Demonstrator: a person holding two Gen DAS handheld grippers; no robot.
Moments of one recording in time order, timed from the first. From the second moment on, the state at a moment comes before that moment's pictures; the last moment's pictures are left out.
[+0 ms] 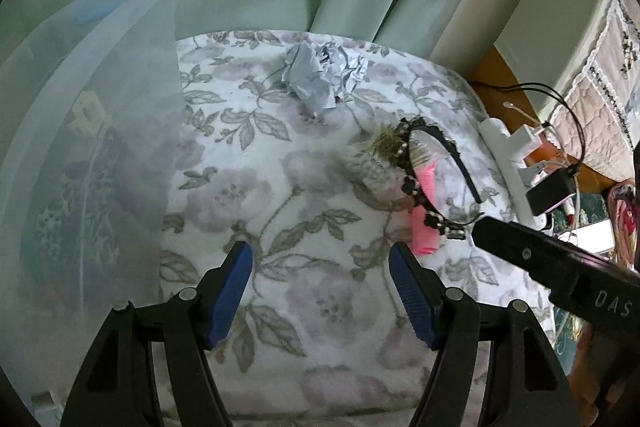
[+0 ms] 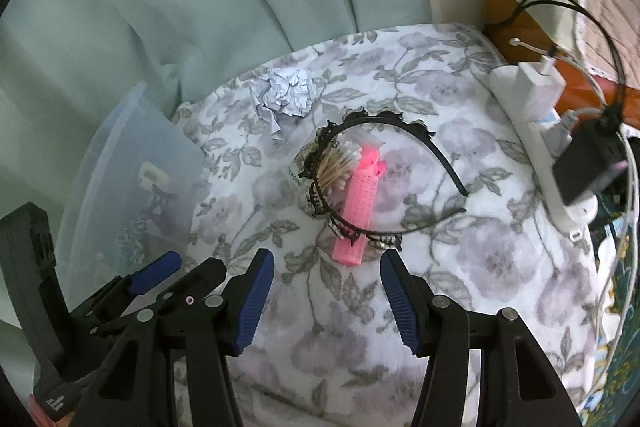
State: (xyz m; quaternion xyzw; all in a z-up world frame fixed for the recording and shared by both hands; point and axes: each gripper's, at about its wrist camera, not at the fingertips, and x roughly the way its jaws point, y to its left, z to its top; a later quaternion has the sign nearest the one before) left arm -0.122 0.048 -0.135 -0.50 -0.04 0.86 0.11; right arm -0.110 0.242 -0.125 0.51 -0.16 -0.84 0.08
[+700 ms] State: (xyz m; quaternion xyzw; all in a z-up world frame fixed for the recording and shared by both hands) left arm -0.152 0.041 -0.163 -0.52 -0.04 0.85 0.11; right arm -0.175 0.208 -0.158 0.53 -0.11 -0.84 0.08
